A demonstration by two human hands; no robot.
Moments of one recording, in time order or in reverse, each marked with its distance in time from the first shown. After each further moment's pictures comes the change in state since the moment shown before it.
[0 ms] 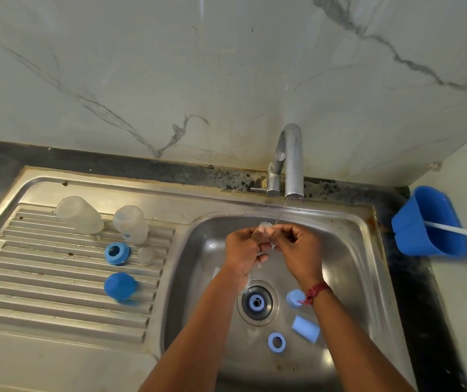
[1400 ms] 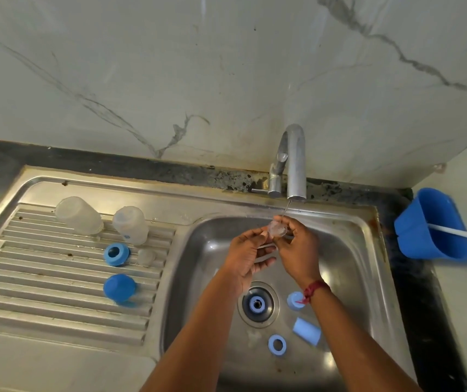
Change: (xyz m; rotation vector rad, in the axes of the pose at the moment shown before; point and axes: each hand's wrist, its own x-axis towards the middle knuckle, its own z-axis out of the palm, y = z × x) left_hand 0.012 -0.010 -0.007 -0.161 -0.120 -0.128; right_hand 0.010 0.001 0.006 -0.228 0.043 -0.139
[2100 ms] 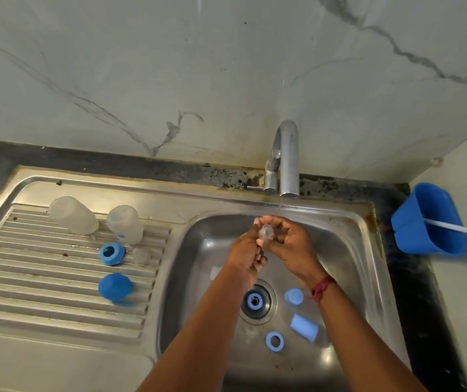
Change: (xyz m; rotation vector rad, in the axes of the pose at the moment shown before) left_hand 0.011 -0.009 0.015 -0.059 0.169 -0.085; right_hand 0.000 -0.002 -0.011 0.445 -0.306 0.265
